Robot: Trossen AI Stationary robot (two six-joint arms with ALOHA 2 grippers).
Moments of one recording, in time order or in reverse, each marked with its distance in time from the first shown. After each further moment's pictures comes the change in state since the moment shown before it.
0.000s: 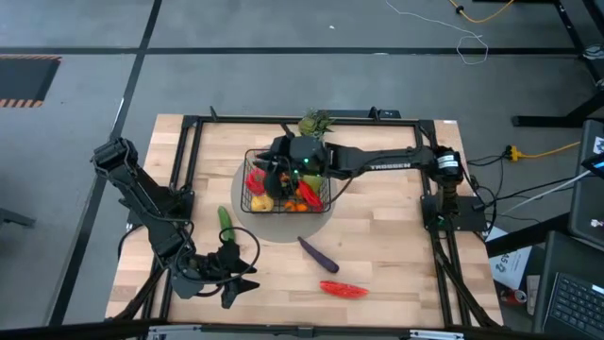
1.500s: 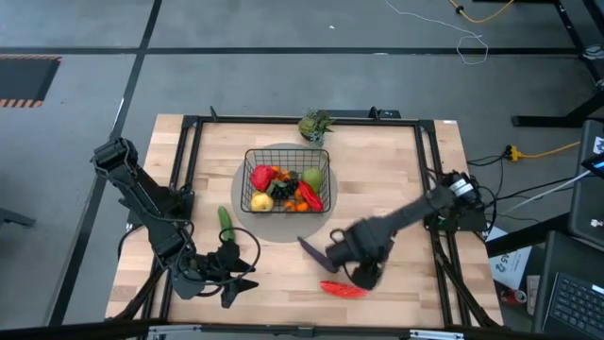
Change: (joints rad) left arm -0.003 0.000 0.000 -0.039 0.008 -0.006; right arm 0.510 -0.024 0.000 -1.553 -0.514 0.667
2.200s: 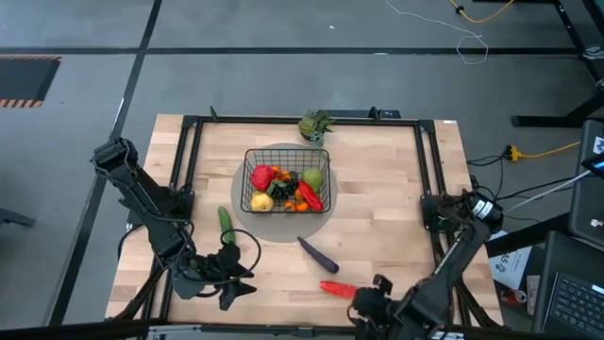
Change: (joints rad) left arm 0.000 0.000 0.000 0.009 0.076 -0.059; right arm 0.466 0.003 0.000 0.634 0.788 0.404
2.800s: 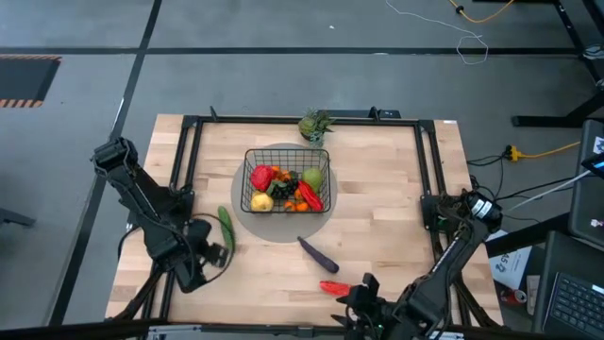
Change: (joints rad) left arm -0.048 0.000 0.000 -0.931 0.265 -1.000; right arm -0.012 0.000 0.000 0.199 0.246 -0.056
